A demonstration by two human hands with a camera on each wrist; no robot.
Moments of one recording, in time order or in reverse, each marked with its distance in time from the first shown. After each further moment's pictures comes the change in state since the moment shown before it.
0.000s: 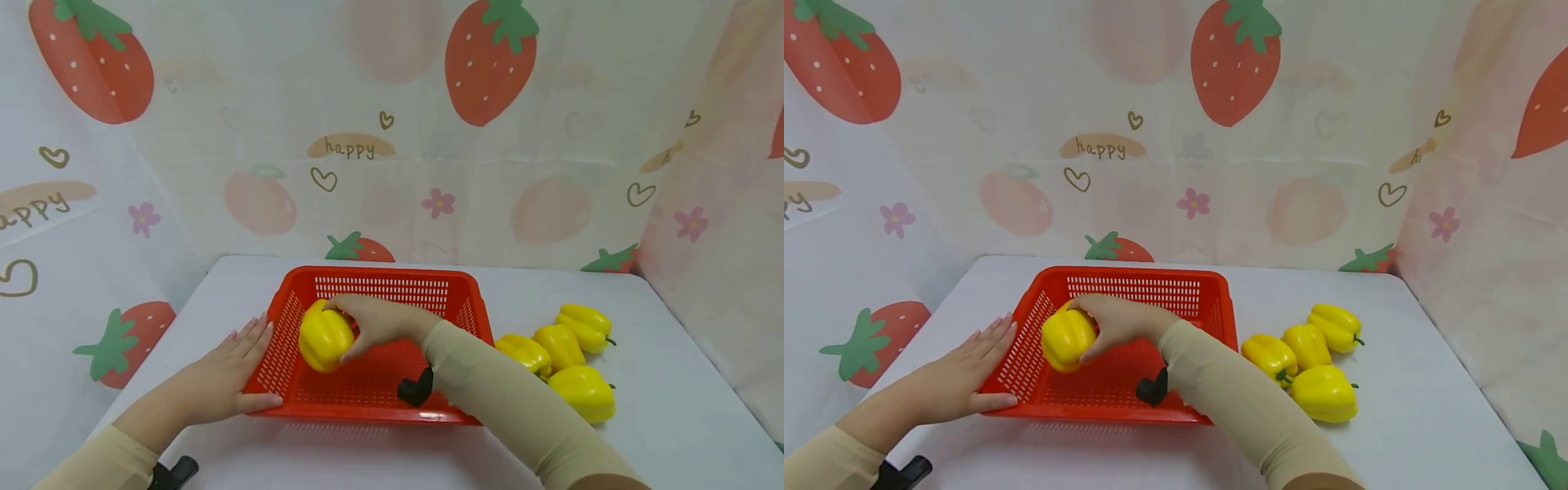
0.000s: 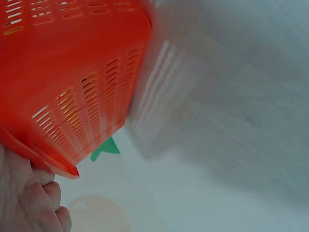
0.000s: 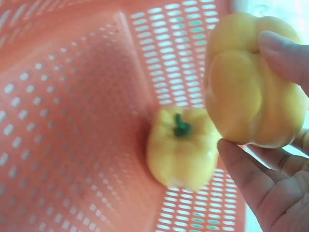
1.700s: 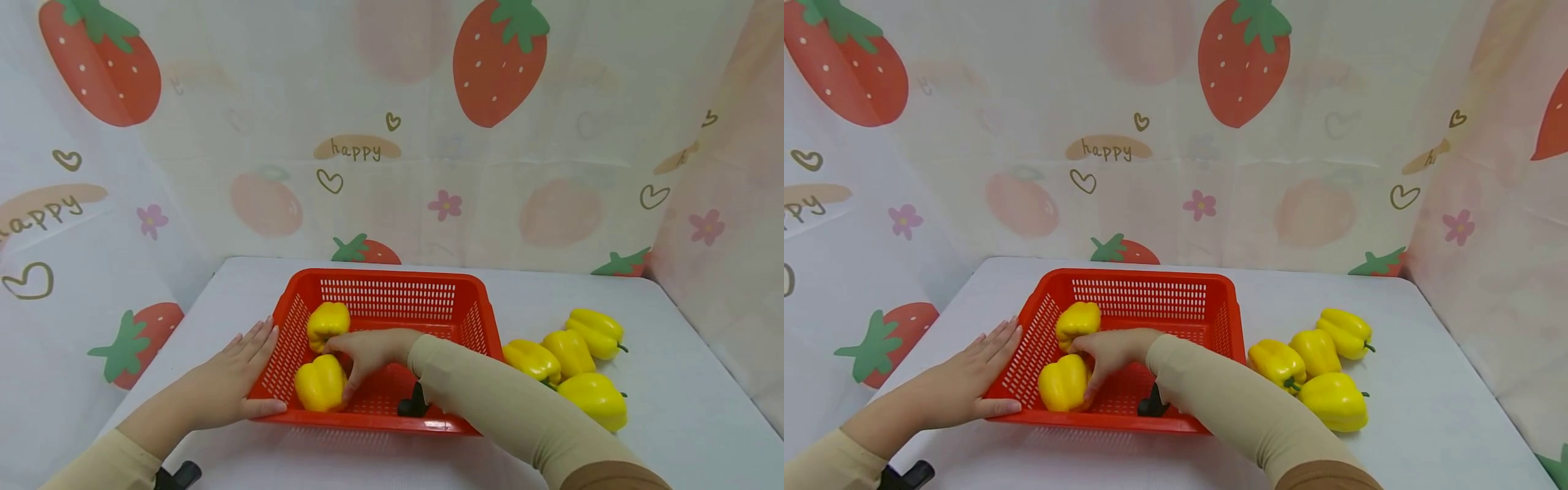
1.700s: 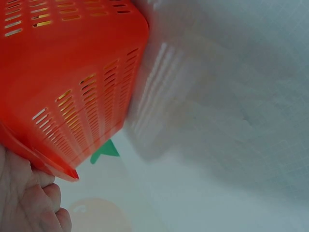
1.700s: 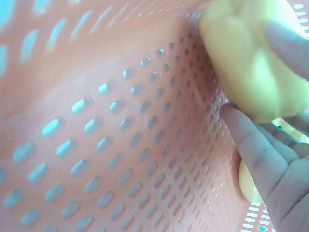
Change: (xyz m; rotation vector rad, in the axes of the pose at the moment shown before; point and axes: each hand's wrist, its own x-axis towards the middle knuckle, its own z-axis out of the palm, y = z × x) left_hand -0.003 0.000 0.000 0.024 0.009 0.016; right_hand 0.021 0.009 0.037 0.055 -0.265 0.122
